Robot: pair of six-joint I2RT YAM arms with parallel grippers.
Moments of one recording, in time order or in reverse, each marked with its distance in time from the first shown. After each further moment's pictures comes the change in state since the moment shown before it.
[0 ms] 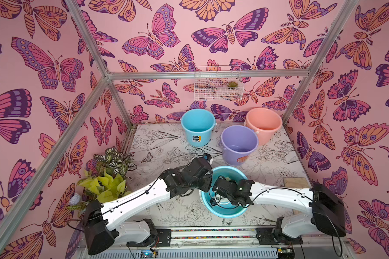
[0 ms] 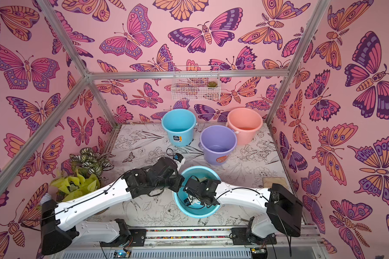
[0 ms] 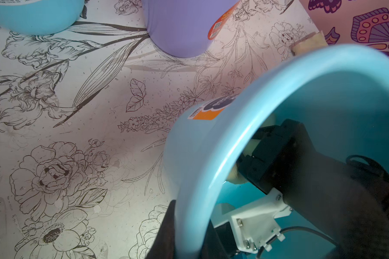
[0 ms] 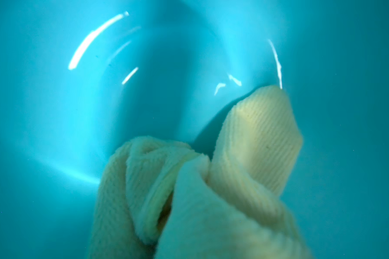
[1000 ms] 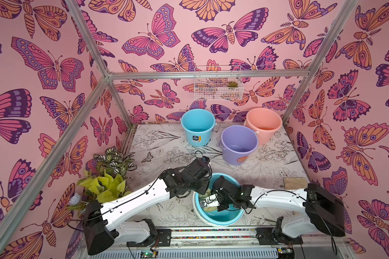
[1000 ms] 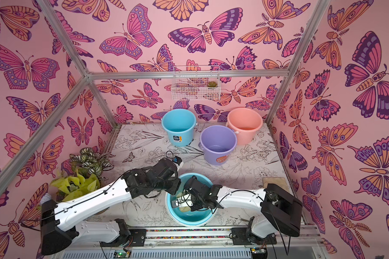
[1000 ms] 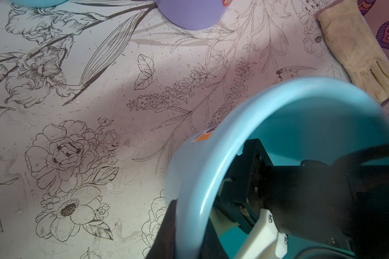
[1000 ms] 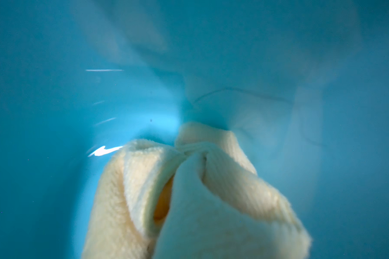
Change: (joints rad) left arm -0.004 0.000 0.000 -0.096 -0.008 0.013; right arm -0.016 0.004 -0.188 0.625 -0.519 0.188
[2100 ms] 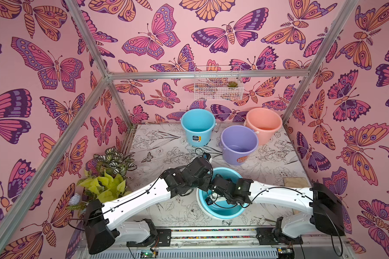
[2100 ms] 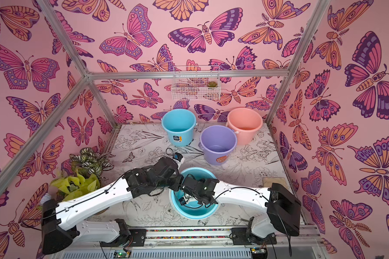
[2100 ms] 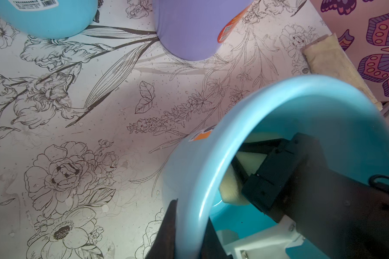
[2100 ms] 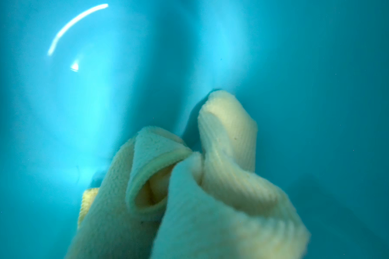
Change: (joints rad) left arm -0.003 0.021 0.009 0.093 -0.034 -0.018; right arm 0.036 0.009 0.246 -0.623 0.503 -0.182
